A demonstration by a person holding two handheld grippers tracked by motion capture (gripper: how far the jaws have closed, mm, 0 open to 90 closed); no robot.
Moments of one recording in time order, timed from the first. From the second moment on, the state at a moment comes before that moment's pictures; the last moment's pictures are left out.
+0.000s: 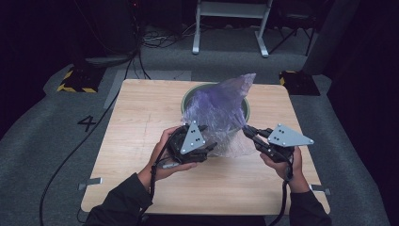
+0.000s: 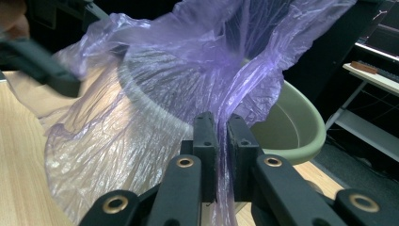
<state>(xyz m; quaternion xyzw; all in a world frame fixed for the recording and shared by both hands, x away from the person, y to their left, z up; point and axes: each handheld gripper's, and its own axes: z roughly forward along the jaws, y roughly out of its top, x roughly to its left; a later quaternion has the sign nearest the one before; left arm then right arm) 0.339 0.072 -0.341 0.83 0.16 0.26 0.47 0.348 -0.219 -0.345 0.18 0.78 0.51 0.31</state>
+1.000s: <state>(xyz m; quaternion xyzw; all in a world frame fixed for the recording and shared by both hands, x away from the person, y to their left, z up) 0.383 0.151 -0.352 0.80 0.22 0.25 0.51 0.368 -0.237 -0.363 0.25 0.76 0.50 0.33</state>
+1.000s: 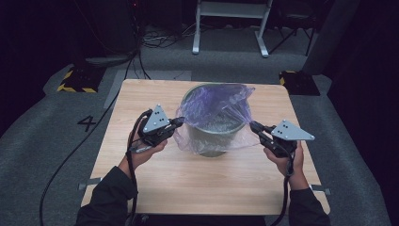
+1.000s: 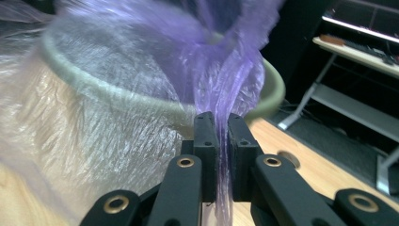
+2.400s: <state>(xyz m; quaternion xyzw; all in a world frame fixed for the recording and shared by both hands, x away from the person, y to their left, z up) 0.403 0.164 -0.358 0.81 0.24 0.25 0.48 0.391 -0.210 -0.286 0.19 0.77 0.48 0.37</state>
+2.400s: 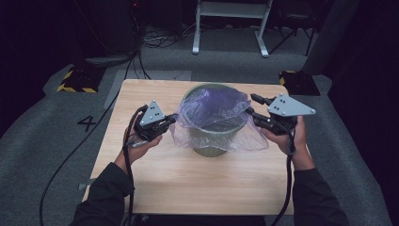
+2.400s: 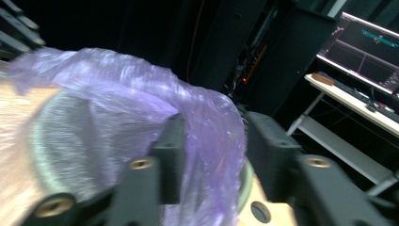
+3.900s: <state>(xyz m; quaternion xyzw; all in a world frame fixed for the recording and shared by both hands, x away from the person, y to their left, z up) 0.347 0.135 -0.371 0.83 0.18 0.21 0.48 0.483 -0.227 -0.327 0.33 0.79 0.44 0.28</state>
